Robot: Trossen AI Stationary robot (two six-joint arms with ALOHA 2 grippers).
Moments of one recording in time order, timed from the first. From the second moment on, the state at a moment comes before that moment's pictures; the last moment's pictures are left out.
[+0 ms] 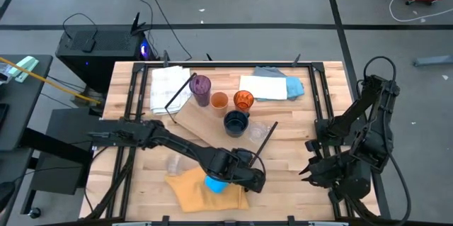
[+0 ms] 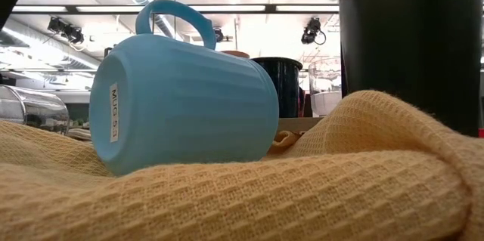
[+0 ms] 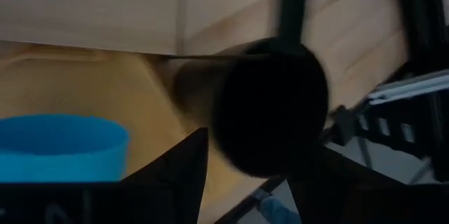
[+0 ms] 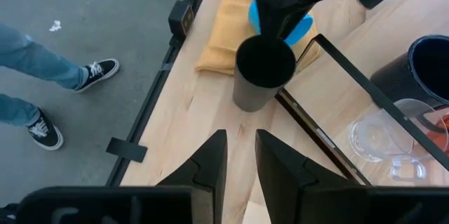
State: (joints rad) left arm -0.41 2.35 2.35 -1.06 -0.16 -1.48; right arm 1.03 1.33 1.45 -1.16 0.44 0.58
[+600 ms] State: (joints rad) left arm -0.40 2.37 2.35 -1.09 -0.16 -1.44; right arm 1.03 1.33 1.45 -1.15 0.47 0.58
